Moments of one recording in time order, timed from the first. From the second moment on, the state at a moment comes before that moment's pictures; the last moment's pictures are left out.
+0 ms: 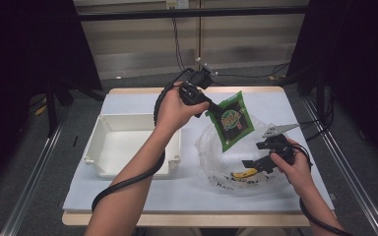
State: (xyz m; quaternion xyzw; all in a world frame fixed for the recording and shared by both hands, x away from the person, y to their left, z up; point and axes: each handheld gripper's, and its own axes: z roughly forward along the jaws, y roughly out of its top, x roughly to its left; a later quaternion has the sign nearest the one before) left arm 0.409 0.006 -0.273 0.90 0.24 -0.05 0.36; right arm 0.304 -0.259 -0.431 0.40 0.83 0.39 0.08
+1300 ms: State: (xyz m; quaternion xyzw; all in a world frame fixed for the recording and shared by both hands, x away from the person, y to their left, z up) left arm 0.456 0.074 -0.243 0.92 0.24 -0.04 0.31; right arm 0.299 -0.254 -0.433 0.38 0.84 0.38 0.07
